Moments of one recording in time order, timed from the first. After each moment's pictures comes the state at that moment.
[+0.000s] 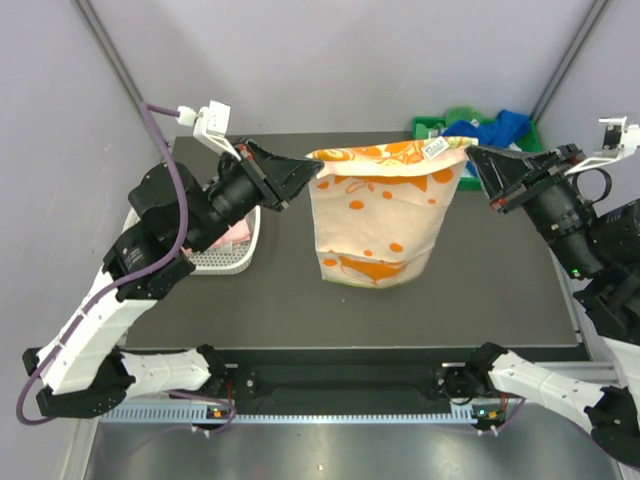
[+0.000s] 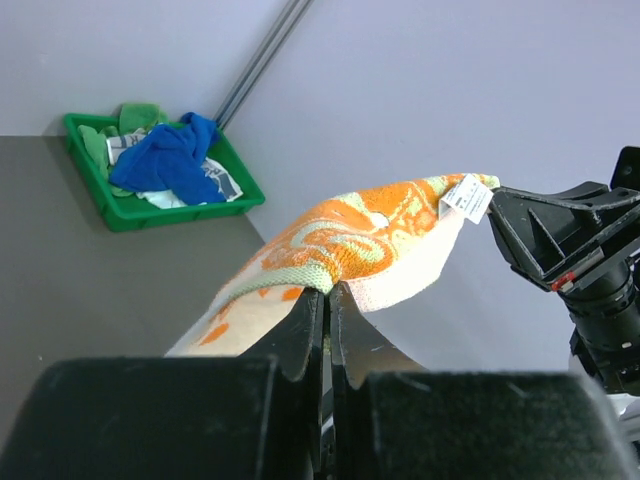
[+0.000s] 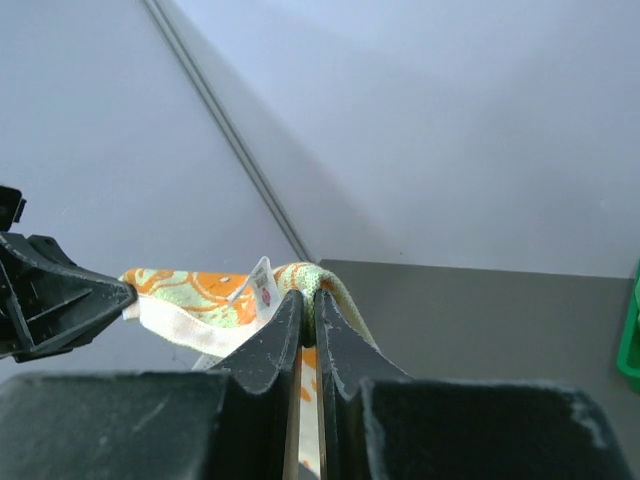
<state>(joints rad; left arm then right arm) -0.92 1.11 1.69 -0.45 -0.14 -0.67 0.71 0.84 1.57 -0.45 0.21 0.37</state>
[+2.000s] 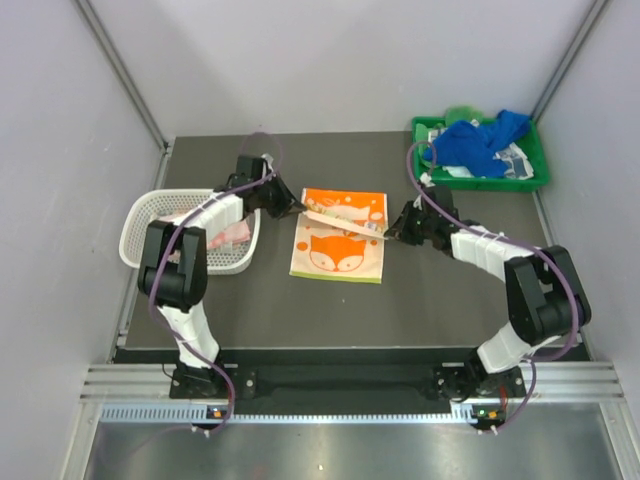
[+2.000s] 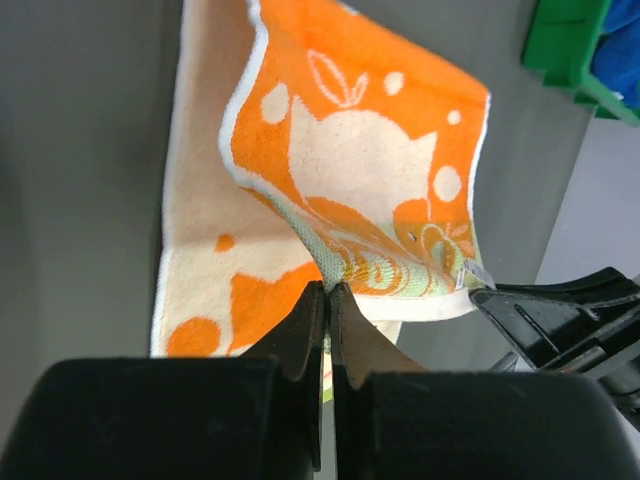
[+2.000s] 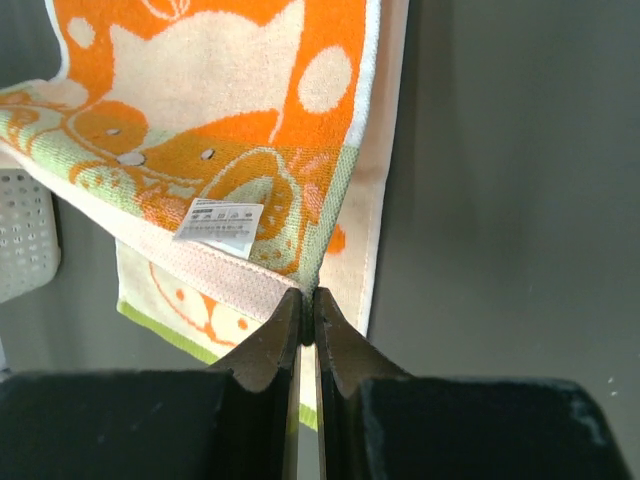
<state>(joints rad) -0.23 1.86 1.29 -0.18 0.45 -0.78 0.31 1.58 0.87 -0.02 -0.24 0.62</state>
